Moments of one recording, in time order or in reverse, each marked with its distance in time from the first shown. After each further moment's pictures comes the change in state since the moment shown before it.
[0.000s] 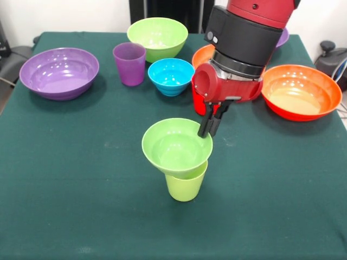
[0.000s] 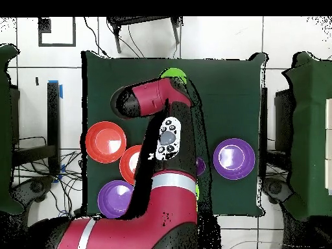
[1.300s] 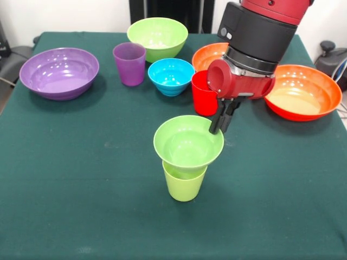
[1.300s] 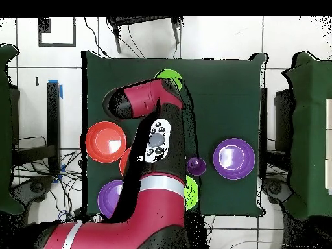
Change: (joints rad) arm 0.047 0.006 -0.044 0.000 0.045 0.000 0.000
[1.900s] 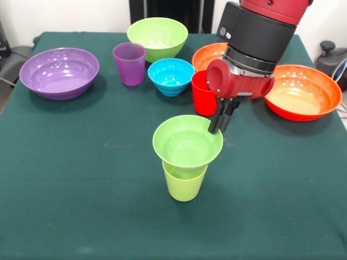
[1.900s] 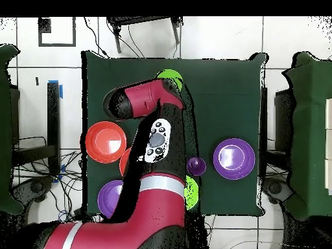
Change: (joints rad) arm 0.000 0.000 -0.001 0.000 0.000 0.000 0.000
